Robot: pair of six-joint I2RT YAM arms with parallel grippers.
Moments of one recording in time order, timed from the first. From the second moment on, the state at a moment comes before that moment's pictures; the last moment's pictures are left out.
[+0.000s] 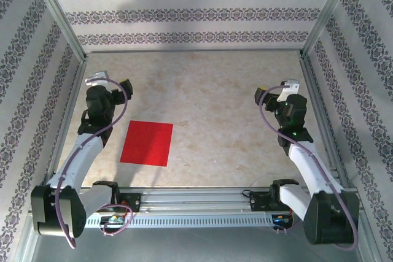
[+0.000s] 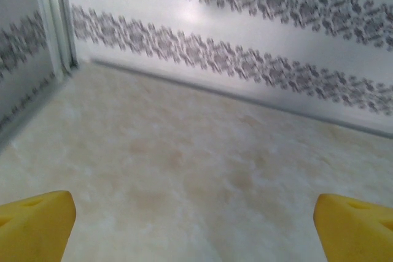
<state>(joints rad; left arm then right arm) -0.01 1.05 0.71 0.01 -0.12 -0.29 0.00 0.96 0.55 0.14 -0.08 0.24</state>
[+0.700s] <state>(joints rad) -0.10 1.23 0.67 -0.50 0.53 -0.55 0.00 0.82 0.63 -0.36 -0.41 0.42</state>
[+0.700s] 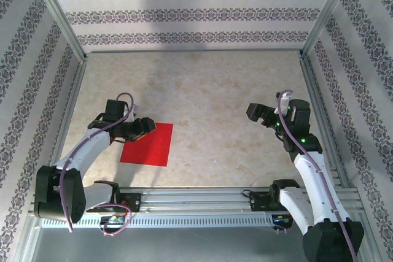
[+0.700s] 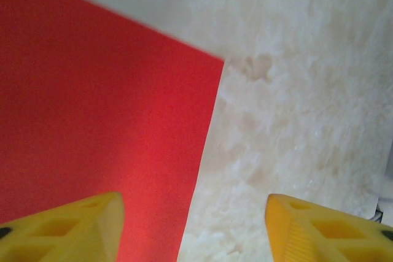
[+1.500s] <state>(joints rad) -0.15 1.48 0.68 -0.49 0.47 -0.54 0.02 0.86 0.66 -0.37 -0.38 0.44</state>
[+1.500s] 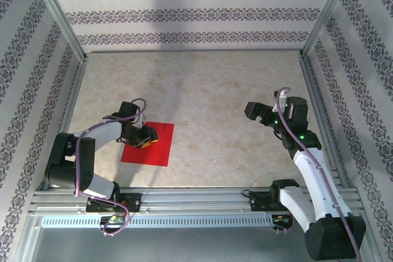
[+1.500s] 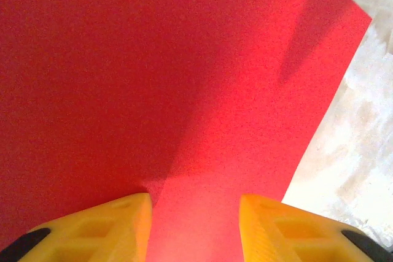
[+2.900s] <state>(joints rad) -0.54 1.92 1.00 0.03 0.40 -1.10 0.05 0.89 0.66 -0.41 -0.28 0.44</state>
